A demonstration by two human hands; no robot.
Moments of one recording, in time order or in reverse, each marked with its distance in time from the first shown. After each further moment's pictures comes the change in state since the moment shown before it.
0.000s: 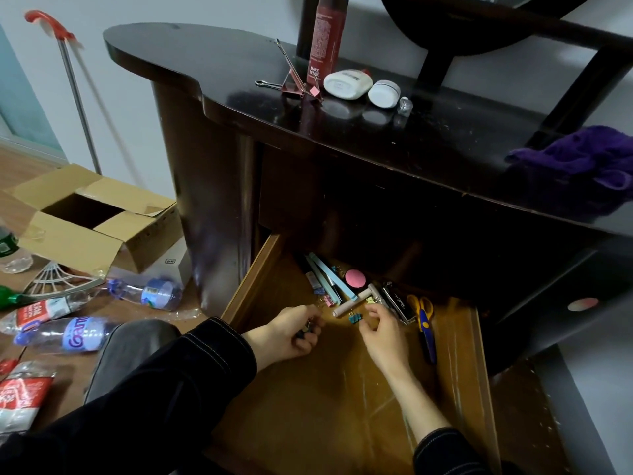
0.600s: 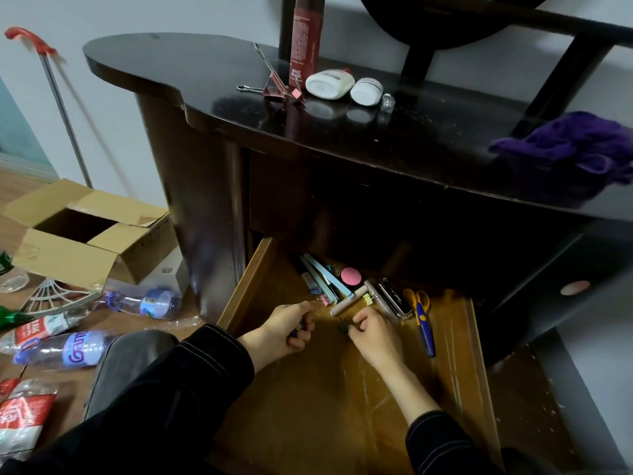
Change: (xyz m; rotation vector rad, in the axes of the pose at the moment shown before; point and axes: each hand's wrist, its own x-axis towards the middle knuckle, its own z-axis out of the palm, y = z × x) left_hand 0.003 0.002 -0.005 0.055 0.054 0.110; right_hand 0.006 0.007 0.012 -0.188 -0.097 -0.045
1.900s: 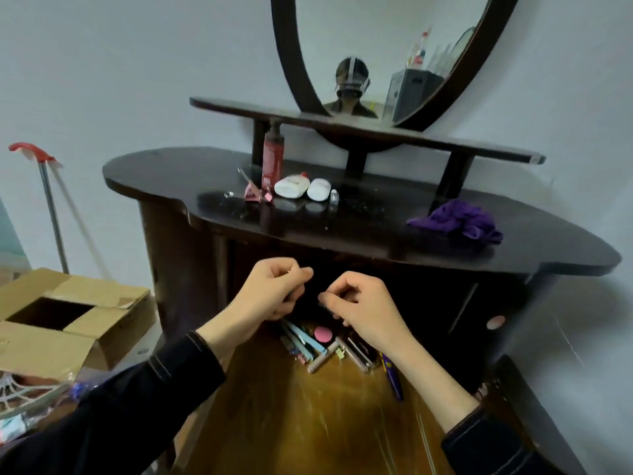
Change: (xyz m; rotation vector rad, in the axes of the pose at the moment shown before) left_hand -0.179 0.137 0.044 0.378 -0.234 0.864; right_hand -0.079 -0.147 -0.195 0.510 0.171 -0.501
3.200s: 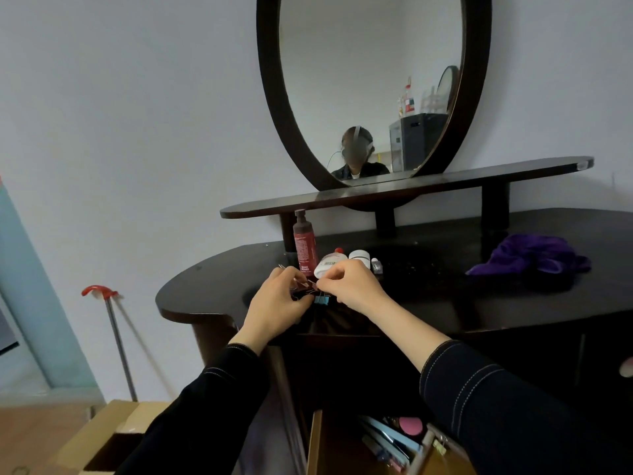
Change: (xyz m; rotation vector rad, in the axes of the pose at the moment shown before) left_hand 0.132 0.039 -0.120 1.105 0.281 0.354; right_hand 0.191 -0.049 0.045 -0.113 0.116 0.107
